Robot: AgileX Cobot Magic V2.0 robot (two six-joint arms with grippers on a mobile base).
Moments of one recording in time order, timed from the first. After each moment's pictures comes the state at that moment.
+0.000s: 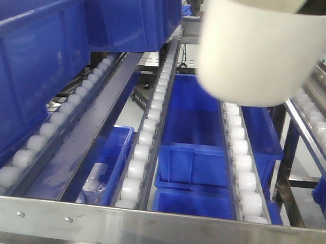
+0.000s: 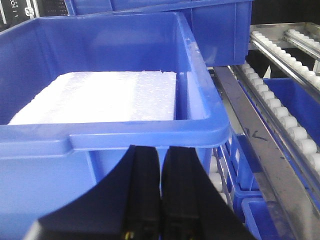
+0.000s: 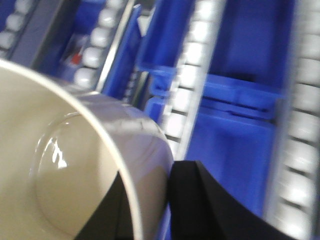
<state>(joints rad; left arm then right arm) -0.16 -0.01 0.01 -0.07 0.09 0.10 0.31 1.27 -0.96 0.08 0.41 0.14</state>
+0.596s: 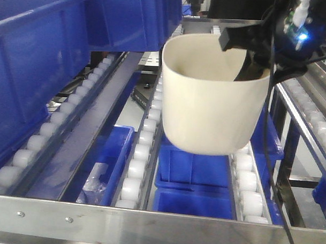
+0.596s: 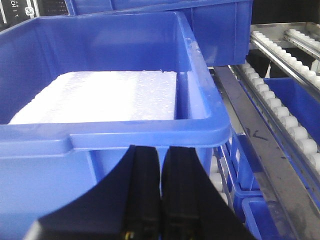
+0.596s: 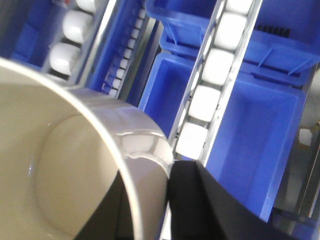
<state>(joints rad) -0.16 -0.01 0.01 -0.07 0.09 0.10 0.36 1.57 -1.03 0.08 0.37 0.14</state>
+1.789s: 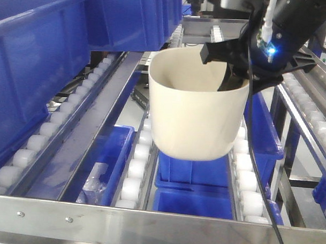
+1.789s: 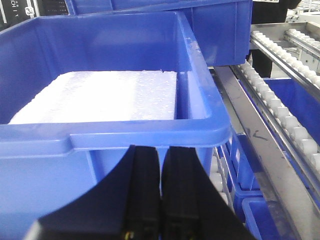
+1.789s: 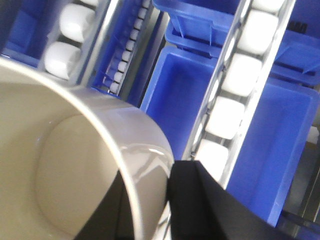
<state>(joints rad) -0.16 -0.01 0.01 -0.07 0.09 0.10 0.38 1.68 -1.12 0.08 0.38 0.14</state>
